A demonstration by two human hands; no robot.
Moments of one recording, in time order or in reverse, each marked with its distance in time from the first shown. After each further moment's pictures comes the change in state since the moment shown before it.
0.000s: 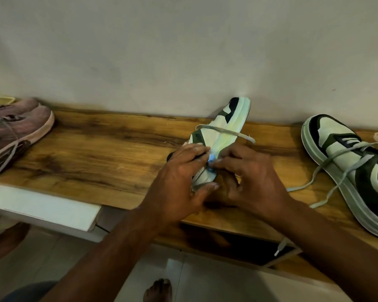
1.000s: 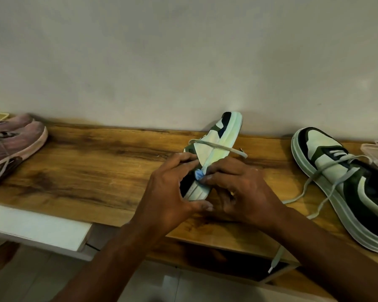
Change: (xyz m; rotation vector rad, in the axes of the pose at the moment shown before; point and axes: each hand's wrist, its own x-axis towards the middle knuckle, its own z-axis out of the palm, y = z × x) left_hand 0.011 0.012 -0.013 -0.130 0.031 -0.135; right_hand 0.003 0.018 -0.003 -0.019 -0.031 -0.124
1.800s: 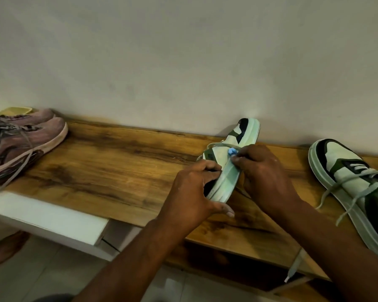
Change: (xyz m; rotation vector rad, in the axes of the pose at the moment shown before) left_hand 0.005 0.002 0.004 -0.084 -0.017 -0.050; right_hand 0.022 0.023 0.005 -0.338 0.016 0.193
